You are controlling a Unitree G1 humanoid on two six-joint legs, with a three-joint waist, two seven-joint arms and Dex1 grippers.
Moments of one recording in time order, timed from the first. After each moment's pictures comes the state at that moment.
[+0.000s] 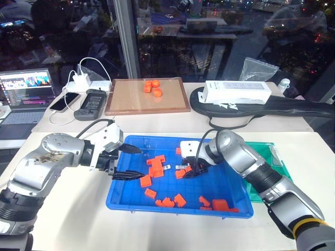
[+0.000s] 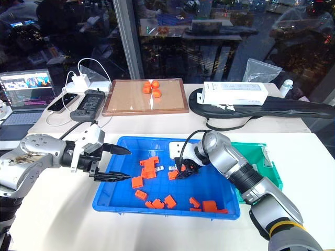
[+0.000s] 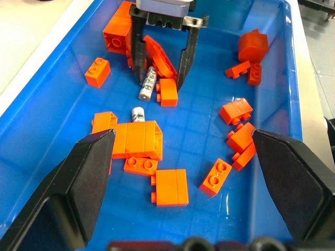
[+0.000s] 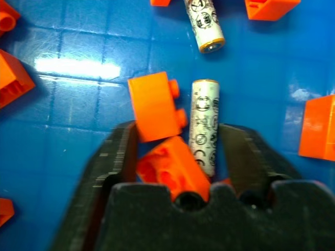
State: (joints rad) left arm -0.43 0.95 -0.06 -0.31 -0.54 0.69 -1.23; right arm -0.82 -0.56 0.60 0.16 -0.12 0.47 1.30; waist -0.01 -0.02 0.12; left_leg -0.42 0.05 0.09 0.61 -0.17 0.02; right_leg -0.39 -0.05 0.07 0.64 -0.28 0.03
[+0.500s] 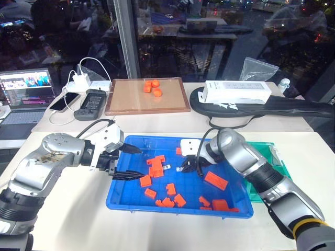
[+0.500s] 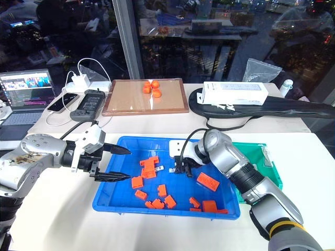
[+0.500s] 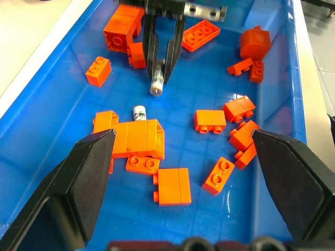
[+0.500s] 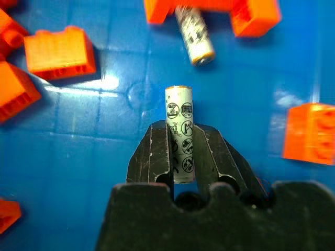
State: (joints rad) left arm -0.43 0.94 -0.06 -0.31 -0.53 0.68 -1.23; right arm -0.82 -0.61 0.52 0.05 -0.06 0.53 1.35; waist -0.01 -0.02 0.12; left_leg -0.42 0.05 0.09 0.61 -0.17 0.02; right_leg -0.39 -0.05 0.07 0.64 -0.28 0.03
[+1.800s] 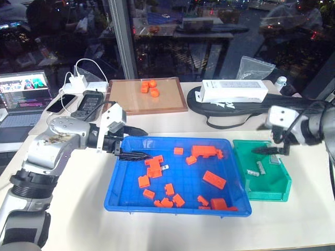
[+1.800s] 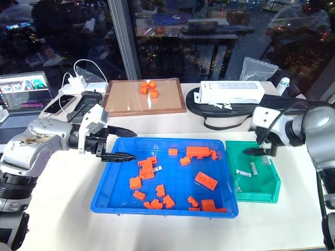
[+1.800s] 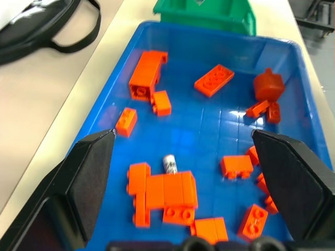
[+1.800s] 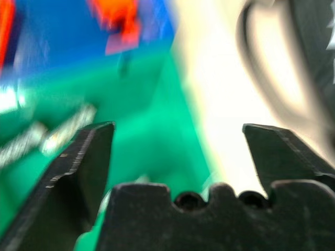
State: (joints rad) left arm -0.60 0.87 -0.08 -0.13 -0.51 0.65 -1.28; right arm -0.77 -1.01 0.16 0.16 0.01 0.34 1.32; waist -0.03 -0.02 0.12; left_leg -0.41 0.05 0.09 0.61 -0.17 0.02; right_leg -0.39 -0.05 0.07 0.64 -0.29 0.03
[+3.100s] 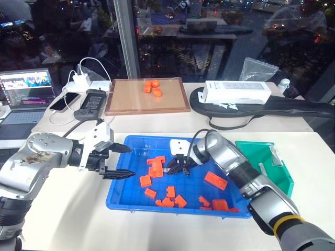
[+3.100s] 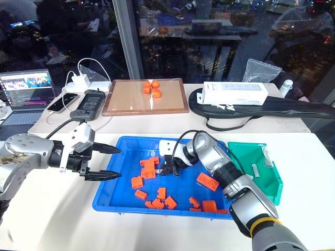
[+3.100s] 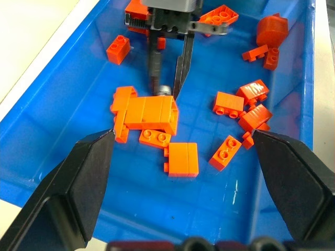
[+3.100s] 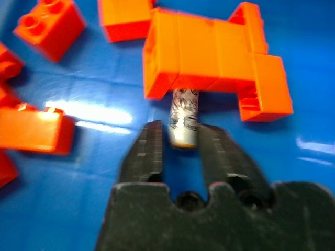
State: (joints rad) left arm -0.38 1.01 0.02 -0.33 -0.54 0.72 -1.23; right arm -0.83 -0.43 0.54 0.39 -0.06 0.29 1.34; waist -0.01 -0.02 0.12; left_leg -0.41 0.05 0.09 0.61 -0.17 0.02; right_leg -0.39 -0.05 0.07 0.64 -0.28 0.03
